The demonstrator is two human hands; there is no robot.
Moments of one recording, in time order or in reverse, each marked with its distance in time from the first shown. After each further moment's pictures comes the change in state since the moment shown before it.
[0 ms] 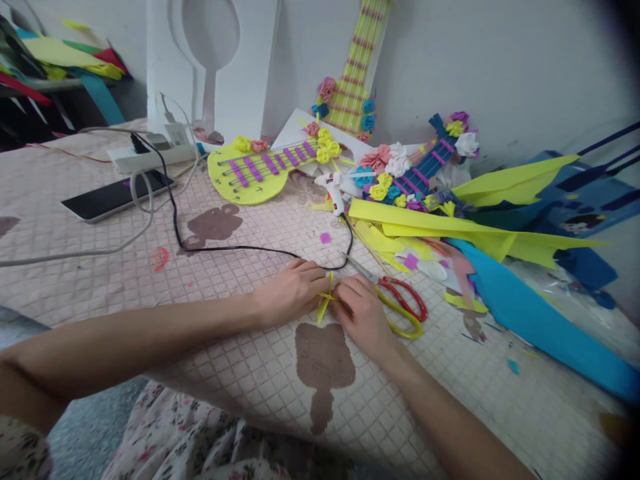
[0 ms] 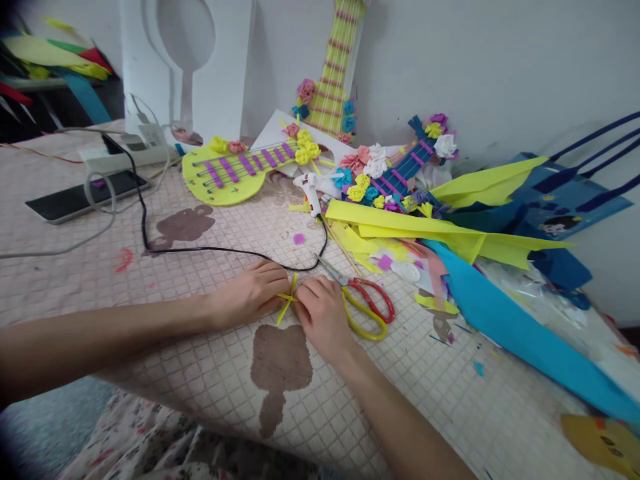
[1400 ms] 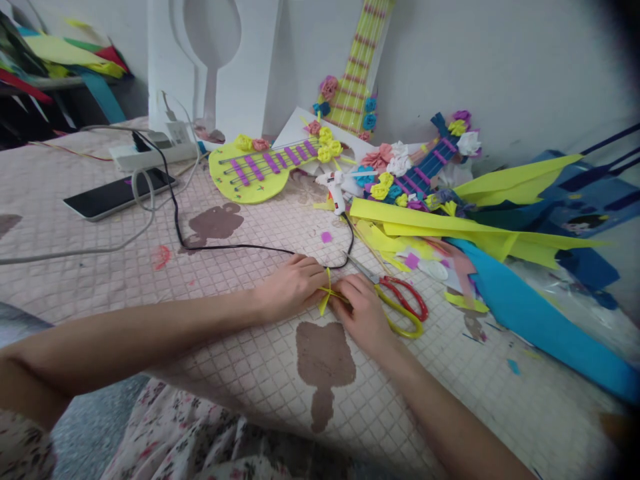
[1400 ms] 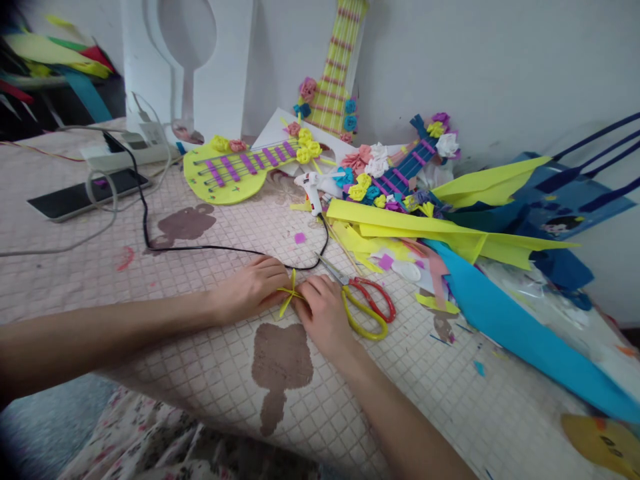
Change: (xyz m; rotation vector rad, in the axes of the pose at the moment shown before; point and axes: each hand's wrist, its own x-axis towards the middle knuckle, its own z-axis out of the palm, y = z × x) left_hand 0.001 -0.002 0.000 -0.016 0.033 -0.041; right_hand -0.001 0.002 0.004 0.054 -0.004 0.062
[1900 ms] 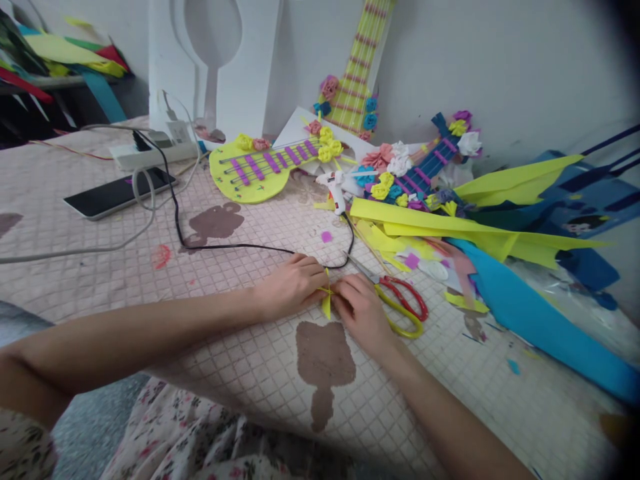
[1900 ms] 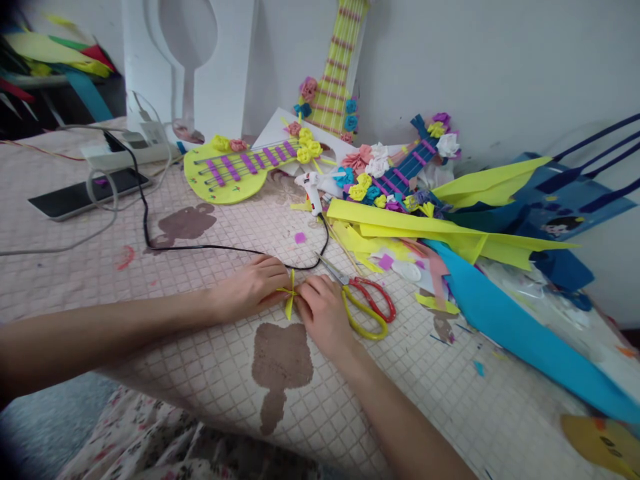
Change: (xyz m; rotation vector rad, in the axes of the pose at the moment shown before) left_hand 0.001 -0.002 -0.001 0.010 -0.058 0.011; right_hand 0.001 0.000 -0.001 0.010 0.000 -0.023
